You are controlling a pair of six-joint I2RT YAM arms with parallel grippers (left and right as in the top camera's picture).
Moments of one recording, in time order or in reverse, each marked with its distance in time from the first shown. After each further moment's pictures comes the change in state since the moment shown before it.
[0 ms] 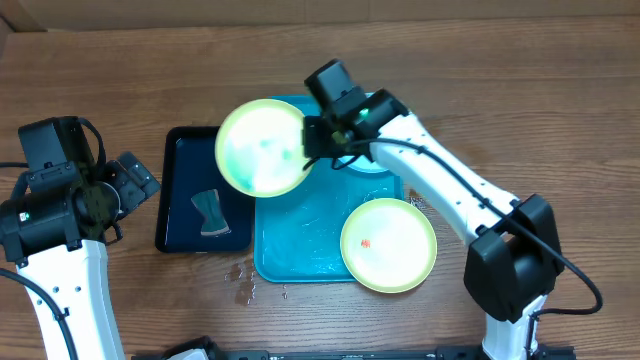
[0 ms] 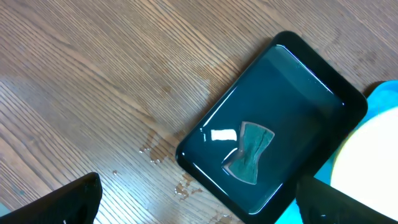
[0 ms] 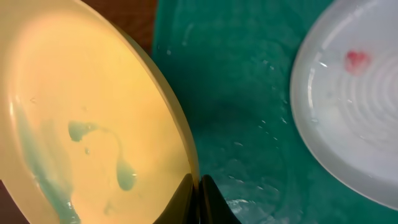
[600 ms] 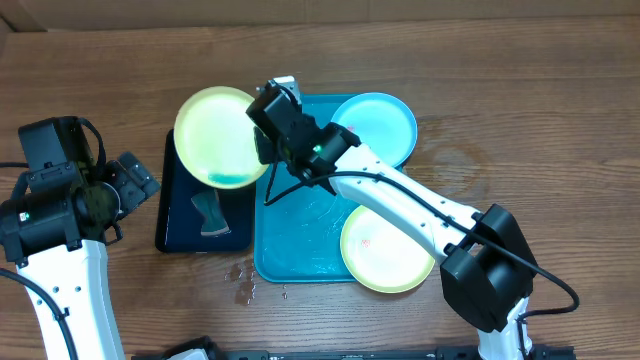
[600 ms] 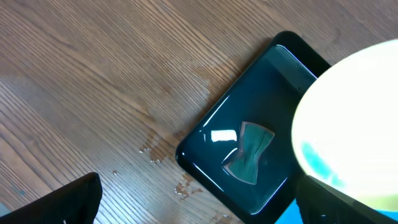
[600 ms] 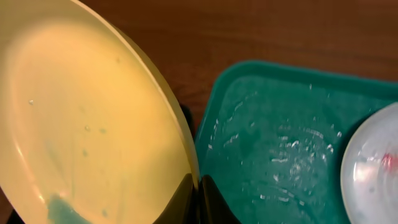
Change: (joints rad) left arm 0.000 0.000 0.000 0.000 0.000 0.000; right arm 0.171 0.040 0.000 0.298 0.313 -0.066
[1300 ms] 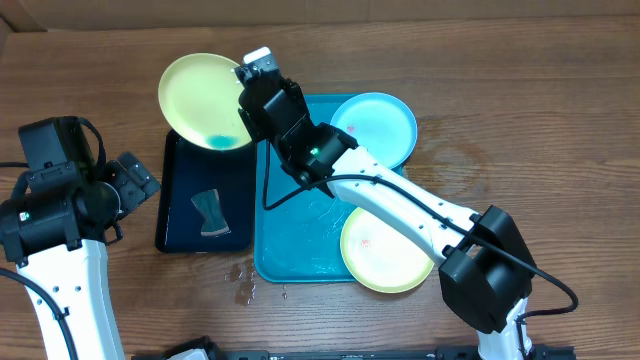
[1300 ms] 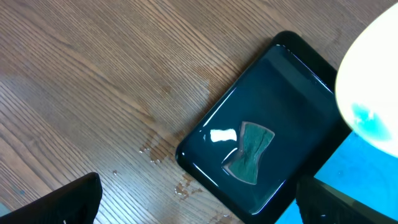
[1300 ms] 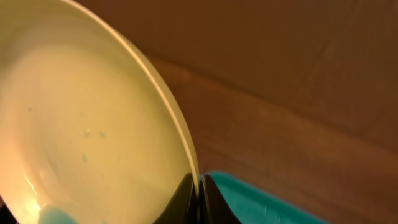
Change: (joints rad) left arm 0.000 0.001 0.000 0.000 0.000 0.000; right arm 0.013 0.000 0.000 0.314 0.178 -0.378
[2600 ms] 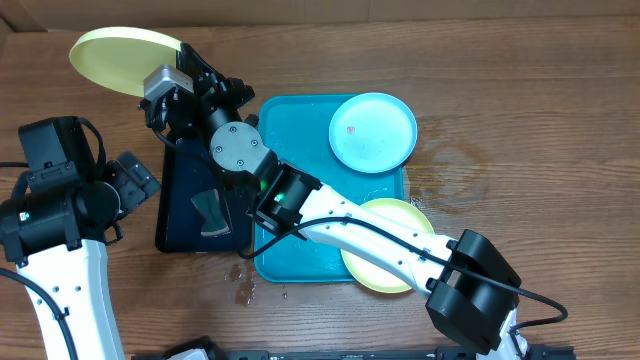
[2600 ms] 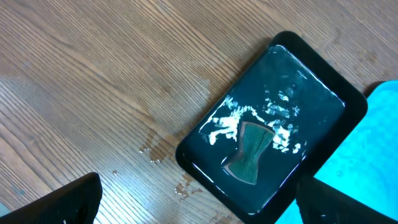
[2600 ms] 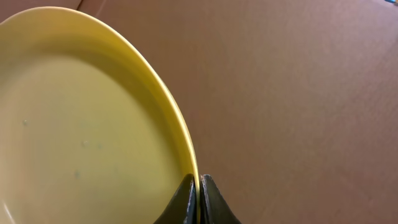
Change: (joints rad) left arm 0.000 0.000 0.001 0.000 0.000 0.000; right arm 0.184 0.000 0.001 0.739 0.216 -0.811
